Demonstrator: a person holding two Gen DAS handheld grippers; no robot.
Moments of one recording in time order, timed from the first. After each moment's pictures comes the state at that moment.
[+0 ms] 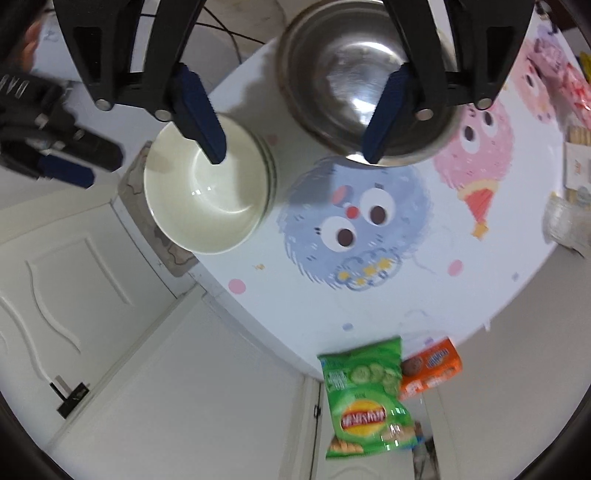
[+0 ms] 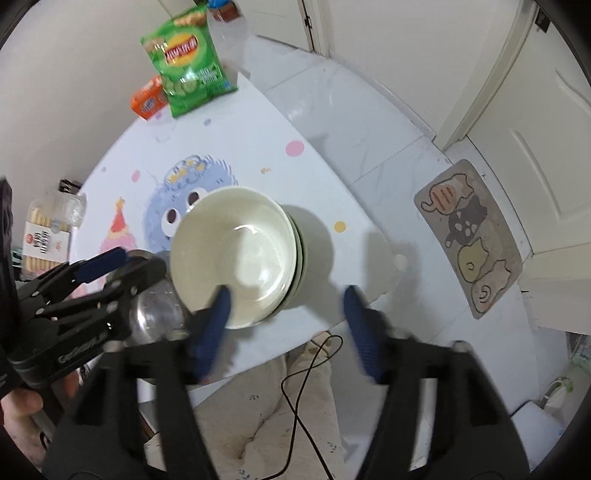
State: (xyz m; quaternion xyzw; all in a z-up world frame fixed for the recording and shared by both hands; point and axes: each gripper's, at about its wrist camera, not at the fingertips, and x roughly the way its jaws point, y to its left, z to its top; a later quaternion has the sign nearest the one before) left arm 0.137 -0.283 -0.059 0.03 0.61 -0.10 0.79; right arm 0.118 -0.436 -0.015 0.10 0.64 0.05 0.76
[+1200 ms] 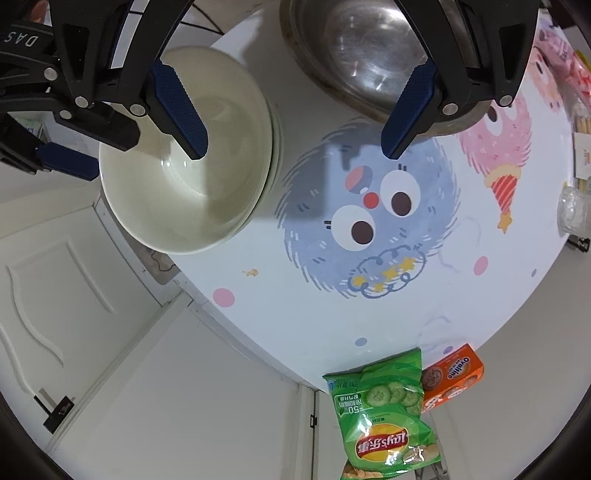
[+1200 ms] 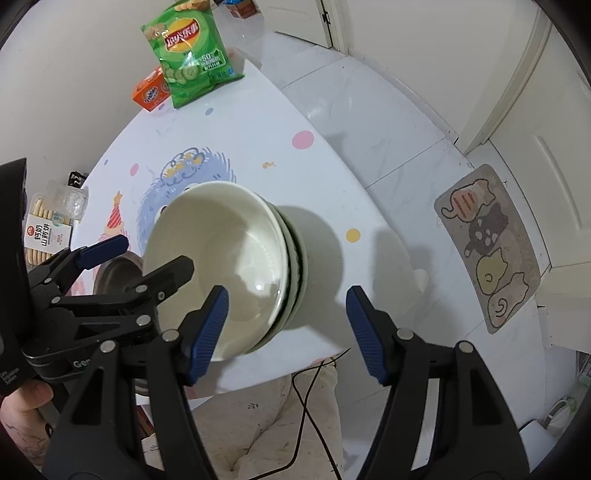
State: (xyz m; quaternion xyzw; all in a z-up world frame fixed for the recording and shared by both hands) left arm 0.162 -0.309 -0.116 0.04 0.62 -0.08 0.78; right arm 0.136 -0.440 -0.064 0.10 0.64 0.09 0.75
